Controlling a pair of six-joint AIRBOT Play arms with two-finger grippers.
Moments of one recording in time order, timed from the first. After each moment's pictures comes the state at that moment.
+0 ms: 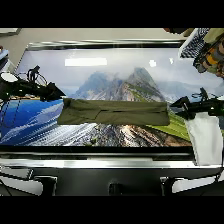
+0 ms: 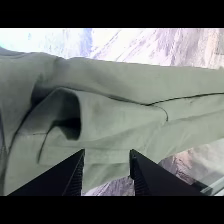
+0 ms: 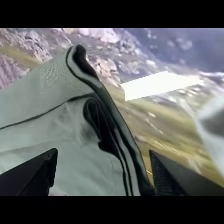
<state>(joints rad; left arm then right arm) 0.19 -1.69 1.53 0.82 -1.35 -1.35 -0.52 -1.73 1.31 -0.82 1.28 1.33</state>
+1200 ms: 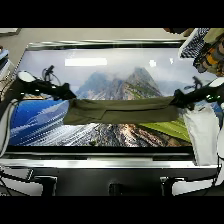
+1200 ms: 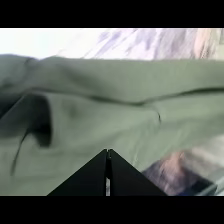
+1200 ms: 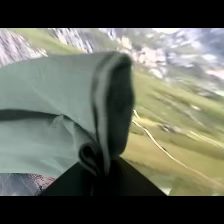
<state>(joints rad) -0.02 -1.70 1.51 0.83 -1.19 -1.47 -0.34 -1.66 1.51 -1.07 1.39 1.54</state>
